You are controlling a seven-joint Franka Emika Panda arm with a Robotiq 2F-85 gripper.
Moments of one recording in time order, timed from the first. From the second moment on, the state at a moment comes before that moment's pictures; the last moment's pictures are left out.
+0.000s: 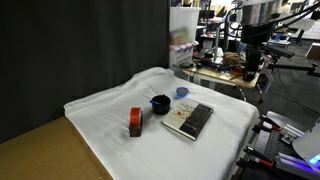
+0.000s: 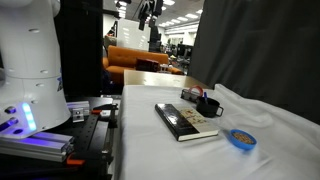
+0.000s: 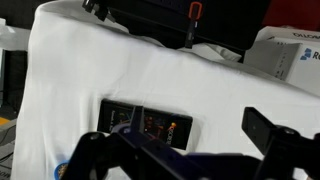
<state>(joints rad) 0.21 -0.57 0.25 -2.45 0.05 1.75 0.07</state>
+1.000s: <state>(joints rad) 0.17 -0.08 0.20 -2.39 -0.06 2.20 0.06</state>
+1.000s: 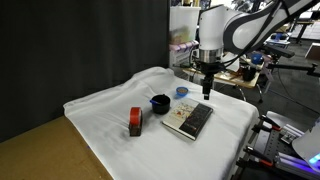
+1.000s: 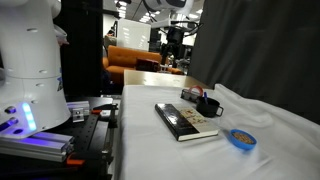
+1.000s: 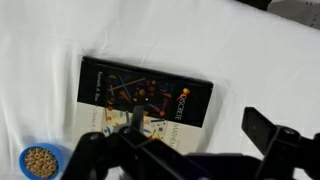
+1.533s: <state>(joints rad) 0.17 -0.08 0.20 -2.39 -0.06 2.20 0.06</state>
